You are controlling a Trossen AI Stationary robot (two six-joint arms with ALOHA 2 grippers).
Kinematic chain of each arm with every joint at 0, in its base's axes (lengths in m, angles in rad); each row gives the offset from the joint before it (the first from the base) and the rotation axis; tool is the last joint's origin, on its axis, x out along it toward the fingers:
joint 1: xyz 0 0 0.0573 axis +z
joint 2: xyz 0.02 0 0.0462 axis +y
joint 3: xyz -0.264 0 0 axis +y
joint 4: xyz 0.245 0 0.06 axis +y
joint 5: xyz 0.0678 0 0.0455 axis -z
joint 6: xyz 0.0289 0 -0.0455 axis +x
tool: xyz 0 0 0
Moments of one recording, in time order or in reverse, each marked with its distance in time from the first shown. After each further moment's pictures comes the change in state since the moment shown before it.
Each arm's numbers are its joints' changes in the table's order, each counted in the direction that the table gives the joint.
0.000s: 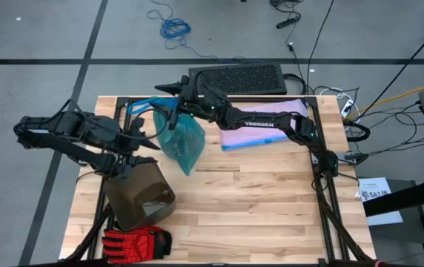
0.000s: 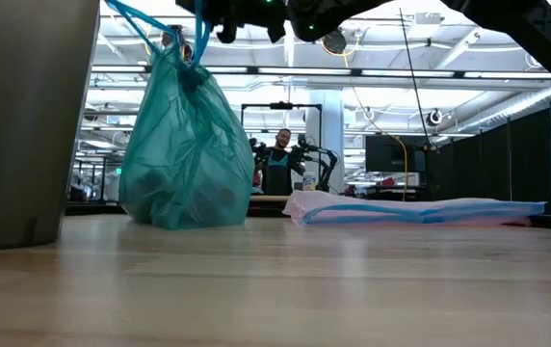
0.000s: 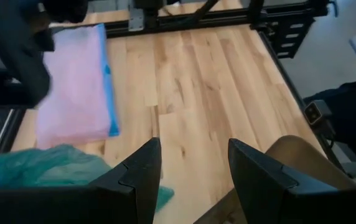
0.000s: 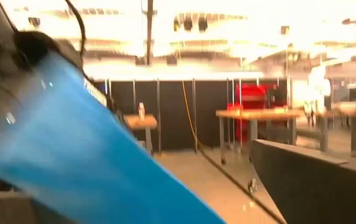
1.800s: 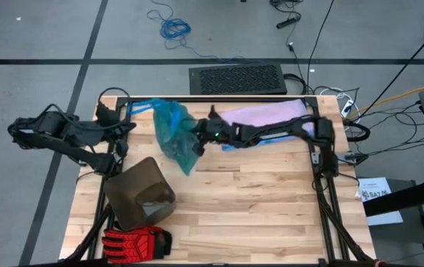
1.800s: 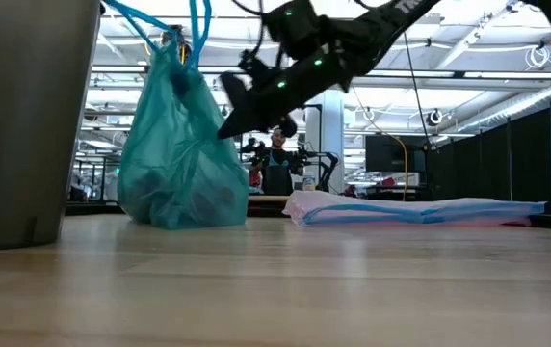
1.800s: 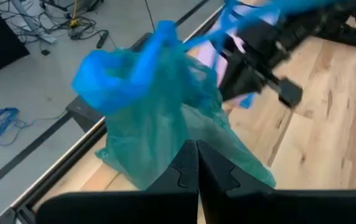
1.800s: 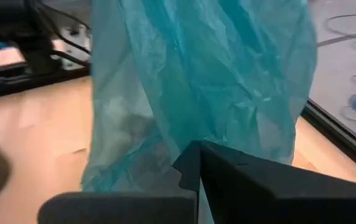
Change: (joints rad) left arm -0.038 -0.182 0.111 0.281 -0.622 -0.500; right arm 0.052 -0.221 0.640 0.364 0.261 0.064
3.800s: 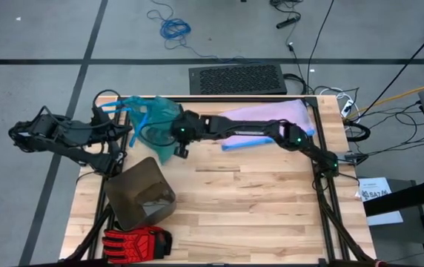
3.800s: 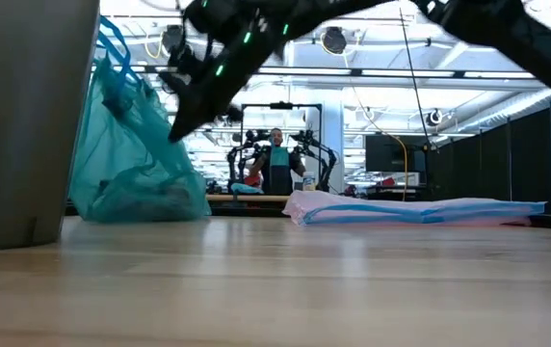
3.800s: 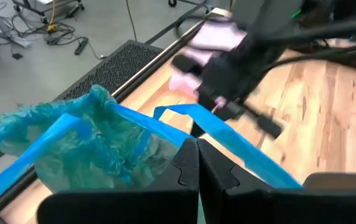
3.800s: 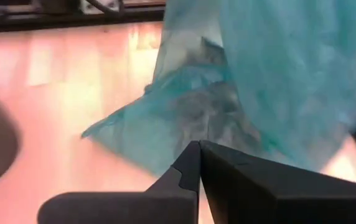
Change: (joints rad) left arm 0.000 -0.190 0.128 -0.079 0.060 0.036; right arm 0.024 0.380 -0.856 0.783 -0.087 -0.135
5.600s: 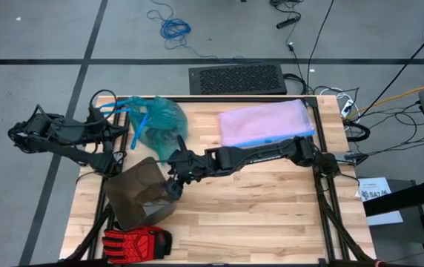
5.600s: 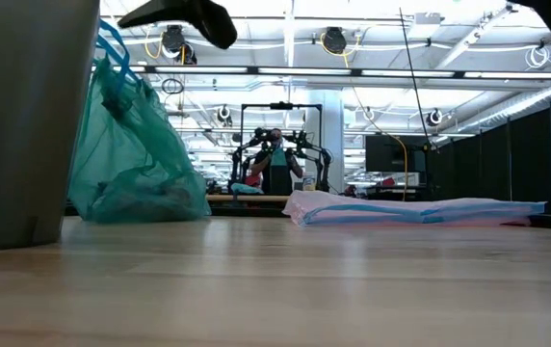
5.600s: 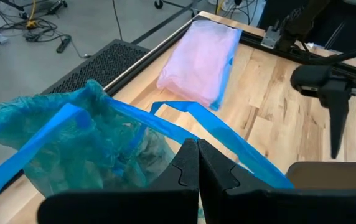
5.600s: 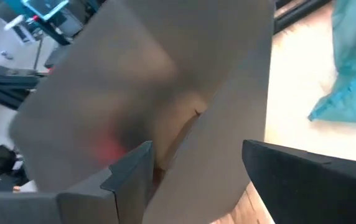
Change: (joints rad) left arm 0.000 -0.058 0.000 0.016 0.060 0.001; right arm 0.297 -0.127 -0.014 -0.013 -0.046 0.674
